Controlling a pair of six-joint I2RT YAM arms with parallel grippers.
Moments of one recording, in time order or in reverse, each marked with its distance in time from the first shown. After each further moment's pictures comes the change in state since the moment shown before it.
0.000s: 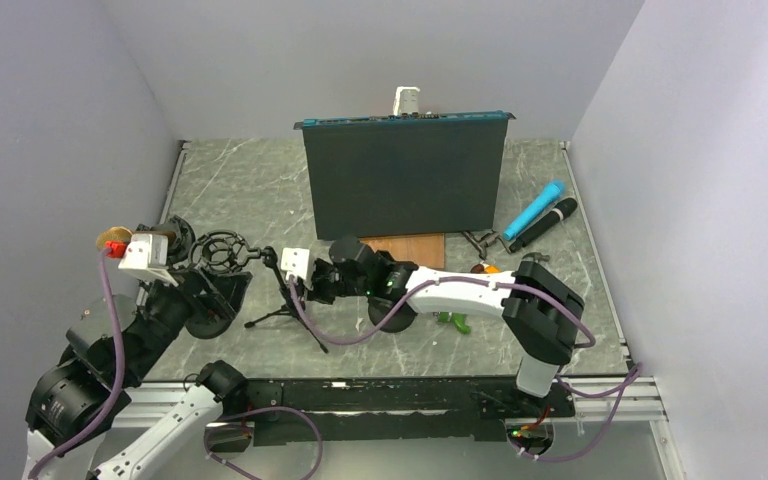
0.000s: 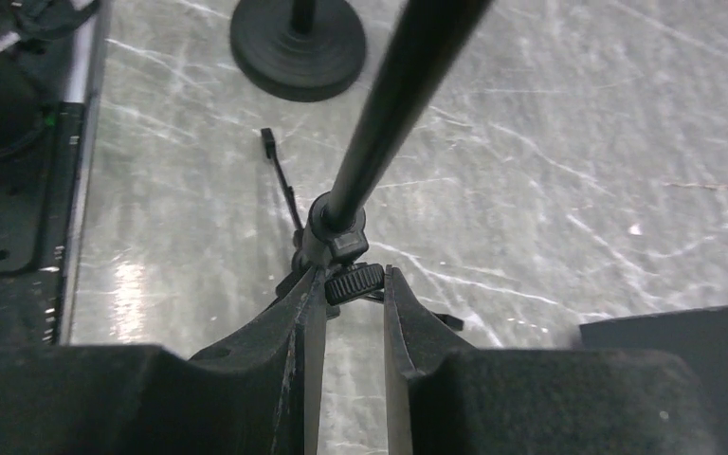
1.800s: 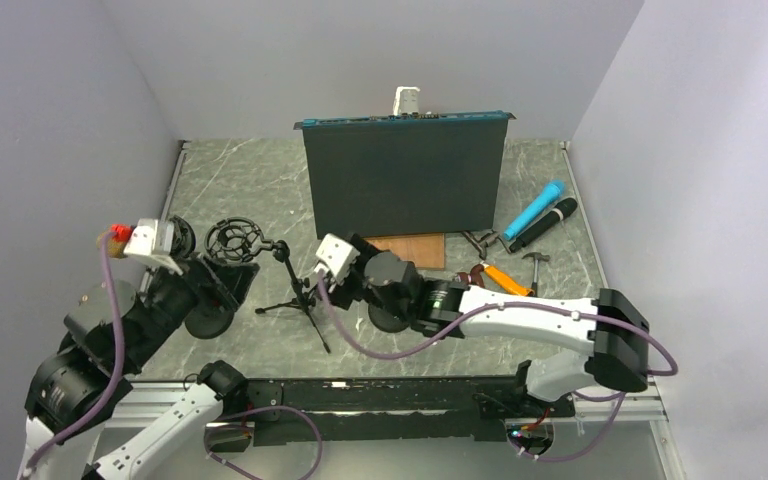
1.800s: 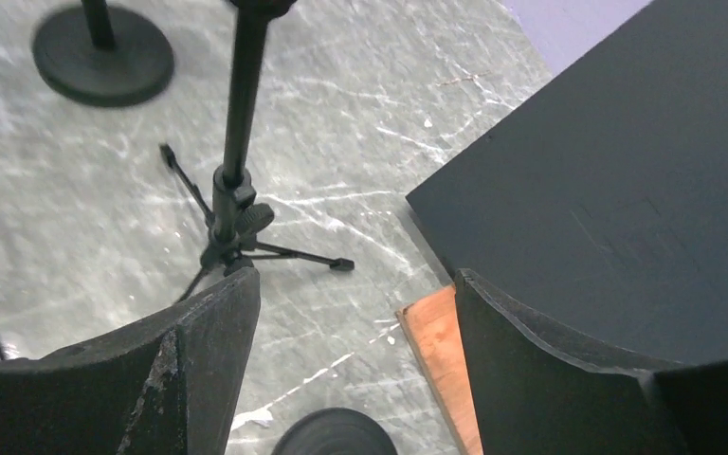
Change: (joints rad) left arm 0.000 0.037 0.021 0.040 0.064 -0.011; right arm 0.159 -0.333 -0.151 -0.072 0.635 0.015
